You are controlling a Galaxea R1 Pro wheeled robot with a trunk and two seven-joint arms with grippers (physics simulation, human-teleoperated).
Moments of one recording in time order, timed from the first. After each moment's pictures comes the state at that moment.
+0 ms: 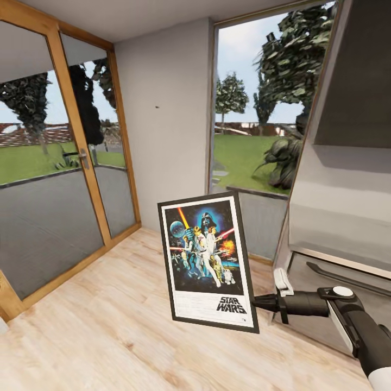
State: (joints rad) left arm -0.26 0.32 0.33 -0.03 0.27 -0.14 -1.20; right arm -0.48 -0.32 -0.04 -1.09 -0.01 0.29 1.46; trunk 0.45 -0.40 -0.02
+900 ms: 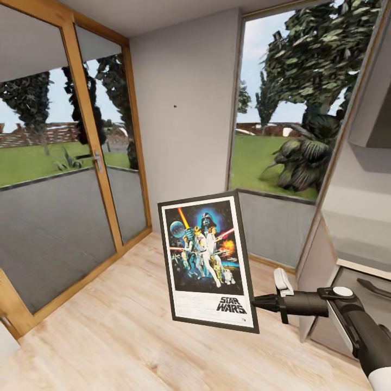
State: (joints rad) left arm -0.26 0.32 0.33 -0.03 0.27 -0.14 -1.20; right arm -0.48 -0.32 -0.04 -1.09 -0.01 0.29 1.46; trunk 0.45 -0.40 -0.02
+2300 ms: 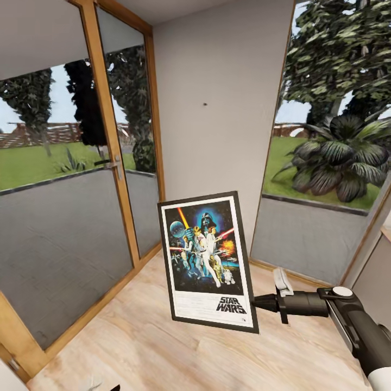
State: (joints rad) left arm -0.26 0.15 0.32 -0.30 0.27 0.01 -0.56; right arm -0.48 -0.32 -0.04 -1.09 -0.01 0.29 1.46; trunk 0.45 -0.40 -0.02
